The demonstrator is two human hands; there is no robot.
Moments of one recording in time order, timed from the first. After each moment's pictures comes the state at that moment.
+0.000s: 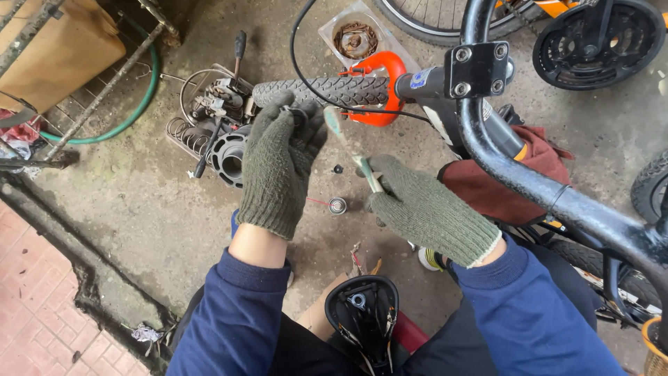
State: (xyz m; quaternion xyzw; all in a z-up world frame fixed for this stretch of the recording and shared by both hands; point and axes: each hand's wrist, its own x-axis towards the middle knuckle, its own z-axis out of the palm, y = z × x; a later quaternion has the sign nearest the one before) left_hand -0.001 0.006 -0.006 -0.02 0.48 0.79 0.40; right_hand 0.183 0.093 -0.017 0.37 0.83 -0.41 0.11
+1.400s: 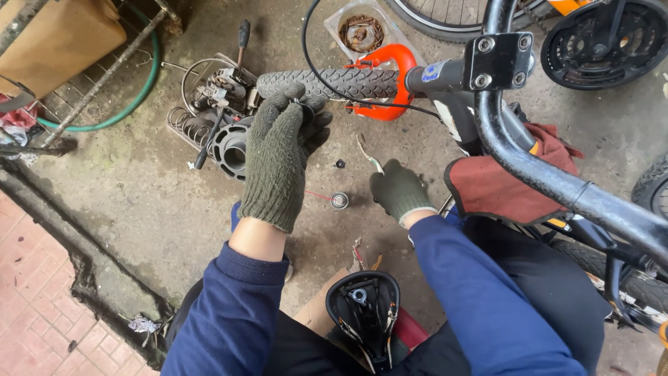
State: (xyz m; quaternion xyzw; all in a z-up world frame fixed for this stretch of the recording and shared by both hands) left_hand -0.016 -0.006 -0.030 0.06 0.54 0.74 0.40; right_hand 0.163 0.107 -0.202 0.54 0.74 -0.38 0.14
